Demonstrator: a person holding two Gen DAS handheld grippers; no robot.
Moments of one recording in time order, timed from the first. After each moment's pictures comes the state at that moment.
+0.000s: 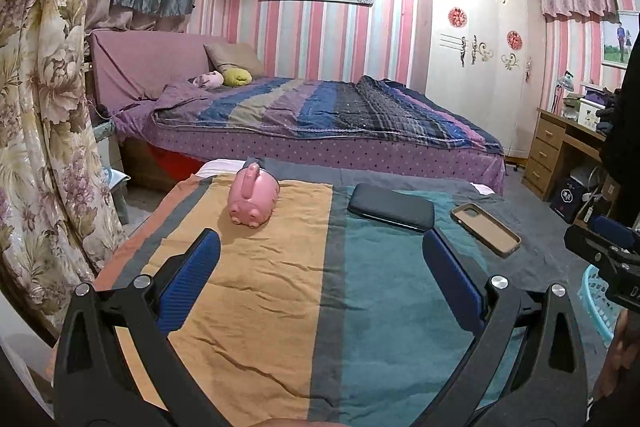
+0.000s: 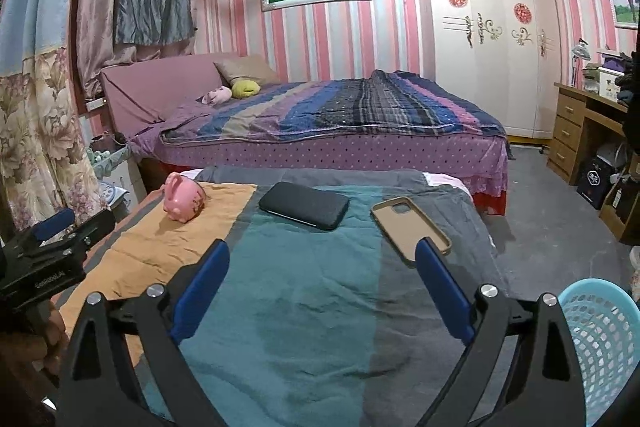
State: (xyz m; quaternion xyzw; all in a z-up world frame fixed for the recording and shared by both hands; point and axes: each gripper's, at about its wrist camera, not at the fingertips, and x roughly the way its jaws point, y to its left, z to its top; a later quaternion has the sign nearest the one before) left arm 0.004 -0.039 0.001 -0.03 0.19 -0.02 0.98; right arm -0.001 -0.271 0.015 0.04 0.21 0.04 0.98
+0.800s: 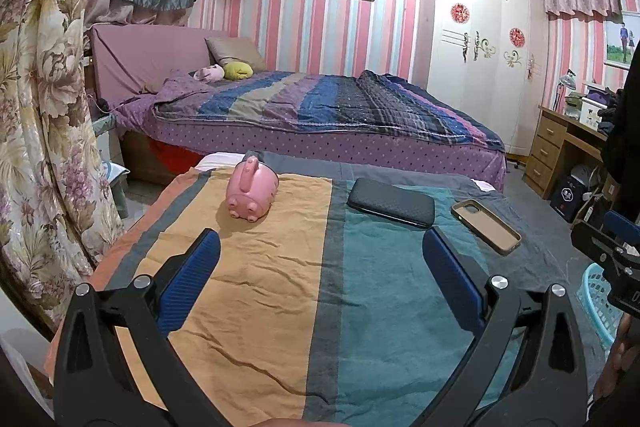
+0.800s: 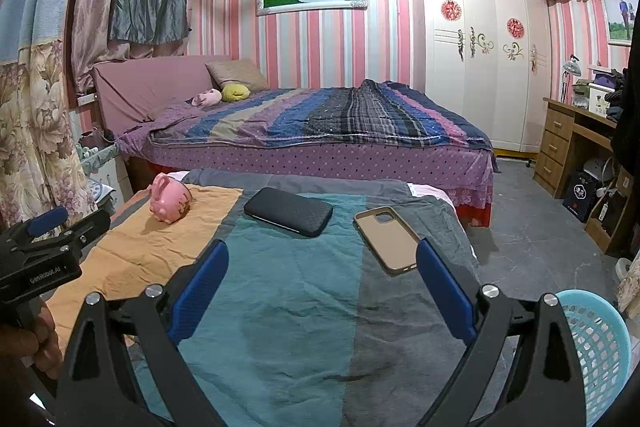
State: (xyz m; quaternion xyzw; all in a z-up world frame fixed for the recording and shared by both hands) left arm 0.009 -0.042 -0.002 -0.04 0.21 -0.01 0.98; right arm -0.004 -0.276 0.020 0.01 0.20 0.02 0.98
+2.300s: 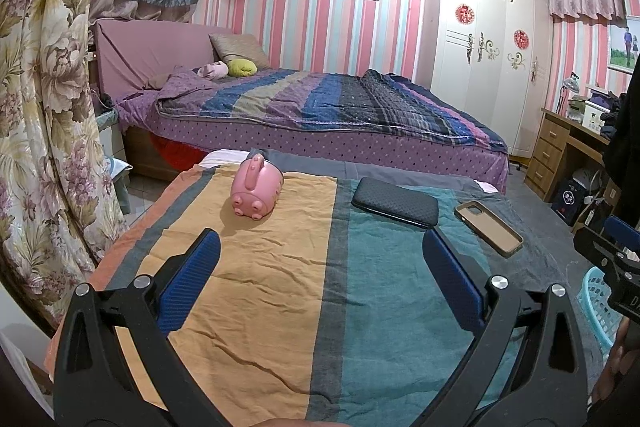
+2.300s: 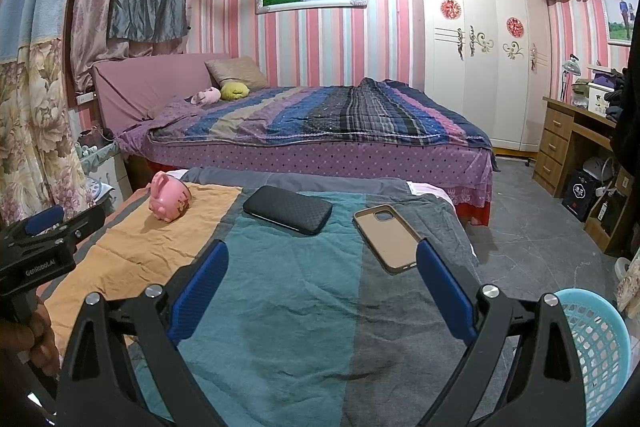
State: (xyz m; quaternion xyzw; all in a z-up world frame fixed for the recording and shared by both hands) left arm 0.005 -0.038 -0.003 -0.04 0.21 -0.01 0.98; right arm -0.008 -0.276 0.019 0.01 0.20 0.02 0.98
